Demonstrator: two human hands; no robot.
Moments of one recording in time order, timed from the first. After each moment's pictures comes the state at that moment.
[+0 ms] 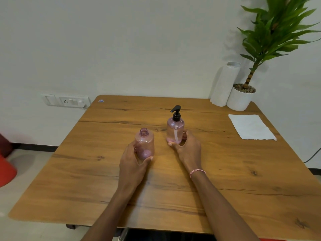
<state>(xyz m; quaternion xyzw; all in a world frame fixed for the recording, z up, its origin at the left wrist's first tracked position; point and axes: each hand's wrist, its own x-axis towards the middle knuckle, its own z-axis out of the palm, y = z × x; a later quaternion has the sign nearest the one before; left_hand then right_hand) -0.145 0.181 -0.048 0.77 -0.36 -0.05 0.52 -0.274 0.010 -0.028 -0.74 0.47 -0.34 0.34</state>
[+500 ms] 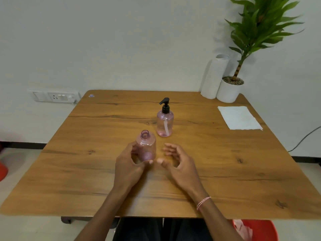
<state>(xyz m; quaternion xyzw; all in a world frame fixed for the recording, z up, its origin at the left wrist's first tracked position) -0.182 0.193 -0.036 0.76 -0.37 -0.13 0.52 -0.350 0.091 -0.024 -0.72 0.34 -0.31 0.52</state>
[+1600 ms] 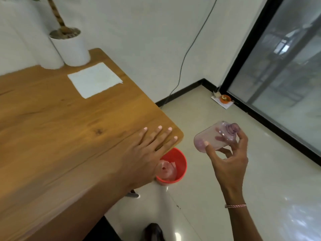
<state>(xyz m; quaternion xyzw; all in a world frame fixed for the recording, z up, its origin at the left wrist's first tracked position) -0.523 0.027 -0.047 0.38 -0.92 0.07 0.05 -0.775 0.074 -0.059 -0.45 0.64 -0.60 0.18</state>
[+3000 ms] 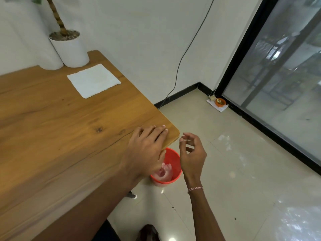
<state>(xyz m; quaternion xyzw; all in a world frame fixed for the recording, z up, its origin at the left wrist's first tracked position) -0.545 0.020 -0.044 0.46 -0.88 0.03 0.11 -0.722 0.039 -0.120 -0.44 0.66 -0.58 0.18</state>
